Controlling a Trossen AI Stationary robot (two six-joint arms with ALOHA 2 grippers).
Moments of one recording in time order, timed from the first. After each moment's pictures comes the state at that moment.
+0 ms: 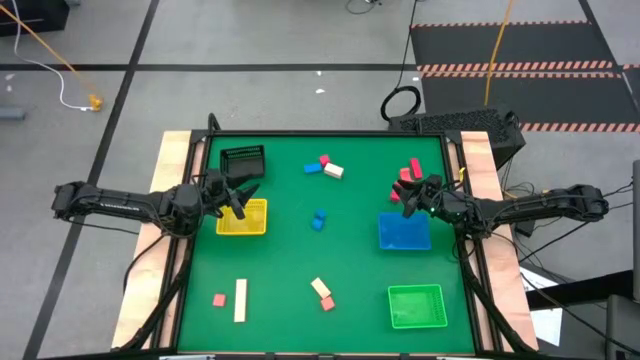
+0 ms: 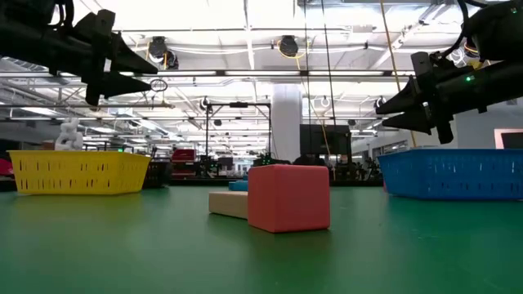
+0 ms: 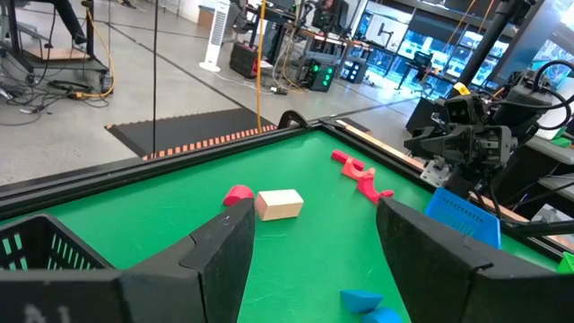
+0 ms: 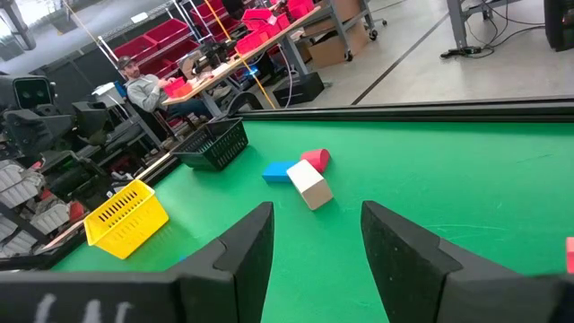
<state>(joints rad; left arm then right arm) -0.03 0.50 0.19 0.21 -0.56 -0.39 -0.02 0.62 0.02 0.42 0.60 0.62</state>
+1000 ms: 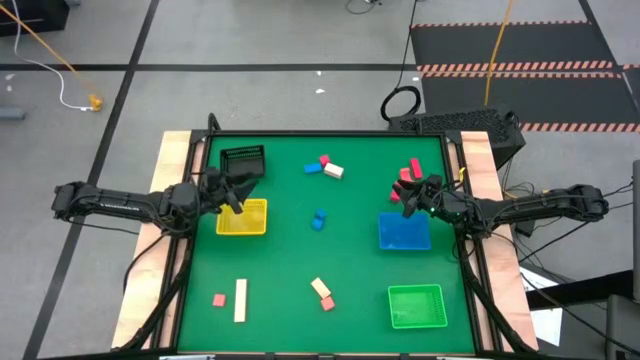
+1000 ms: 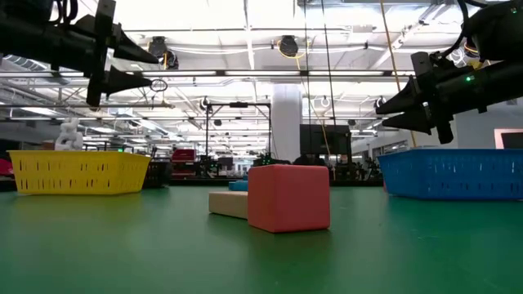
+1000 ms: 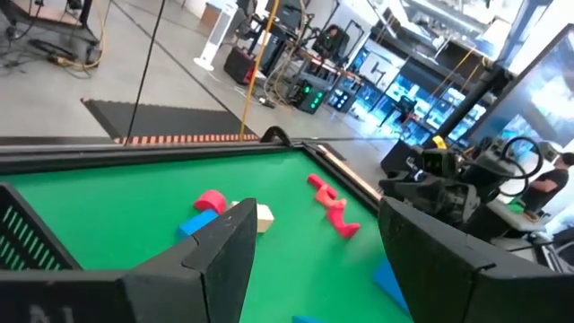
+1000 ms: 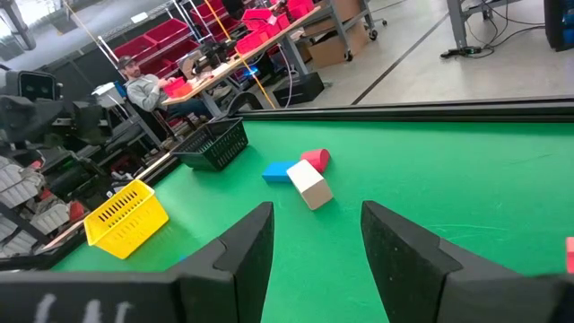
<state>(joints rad) -0.02 0.50 0.19 0.28 -0.57 -0.58 -0.02 0.62 0.01 0.42 0.60 0.62</state>
